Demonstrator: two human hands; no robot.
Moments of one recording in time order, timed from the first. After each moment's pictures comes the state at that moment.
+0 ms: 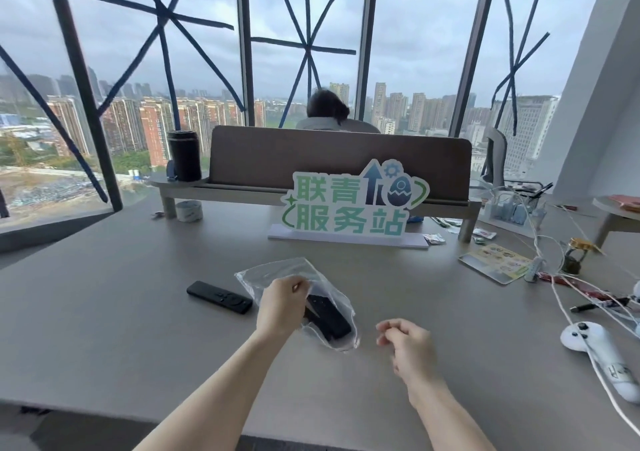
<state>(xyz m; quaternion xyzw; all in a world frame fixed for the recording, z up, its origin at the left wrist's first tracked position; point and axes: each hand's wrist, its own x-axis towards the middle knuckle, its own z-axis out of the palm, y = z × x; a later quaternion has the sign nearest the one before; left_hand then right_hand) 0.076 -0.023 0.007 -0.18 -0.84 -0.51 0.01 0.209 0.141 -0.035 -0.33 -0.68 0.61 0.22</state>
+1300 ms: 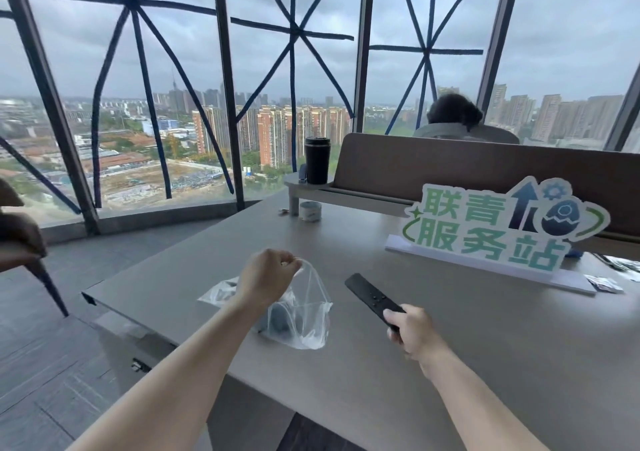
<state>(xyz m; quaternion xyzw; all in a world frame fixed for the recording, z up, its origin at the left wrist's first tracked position) -0.005 -0.244 0.050 -0.08 -0.91 -0.38 0.14 0.068 0.000 -0.004 -0.15 -0.80 0.57 0.02</state>
